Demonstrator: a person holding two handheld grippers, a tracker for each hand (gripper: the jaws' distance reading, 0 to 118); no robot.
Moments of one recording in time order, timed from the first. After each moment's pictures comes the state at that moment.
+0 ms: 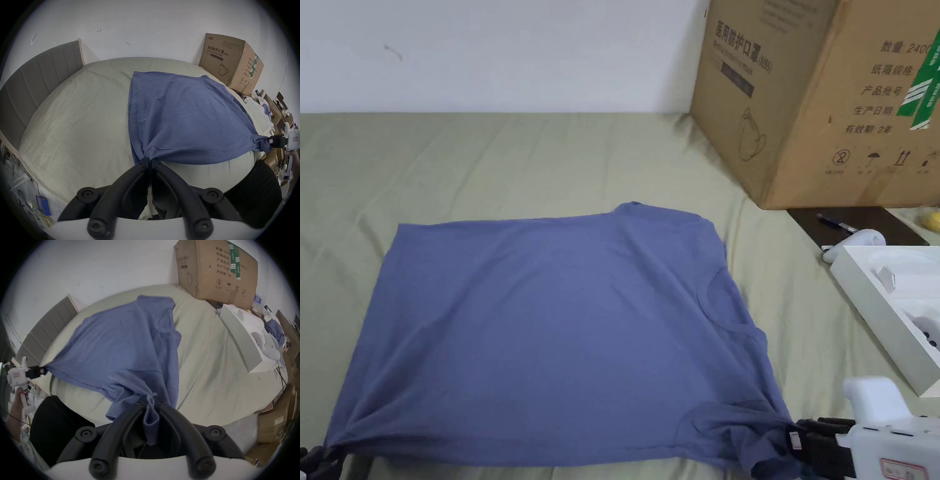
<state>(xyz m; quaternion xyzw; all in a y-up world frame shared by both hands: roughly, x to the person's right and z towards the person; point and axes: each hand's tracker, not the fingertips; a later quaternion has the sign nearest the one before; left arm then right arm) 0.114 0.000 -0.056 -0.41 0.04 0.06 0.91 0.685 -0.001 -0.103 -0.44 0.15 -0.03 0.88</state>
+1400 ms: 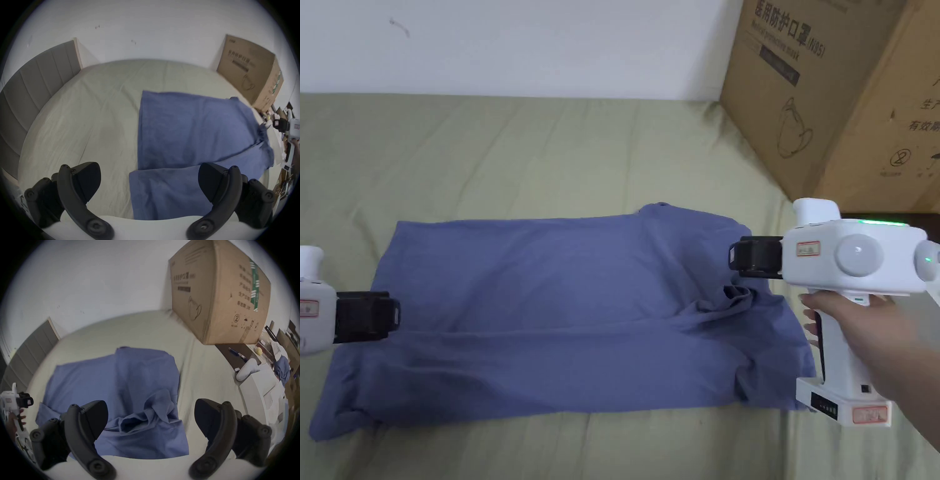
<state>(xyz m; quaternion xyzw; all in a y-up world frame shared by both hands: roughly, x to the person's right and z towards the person) 0.060 0.007 -0.272 -0.40 0.06 0.07 0.91 0.626 0.026 -0.381 -0.36 0.08 -0.04 0.93</state>
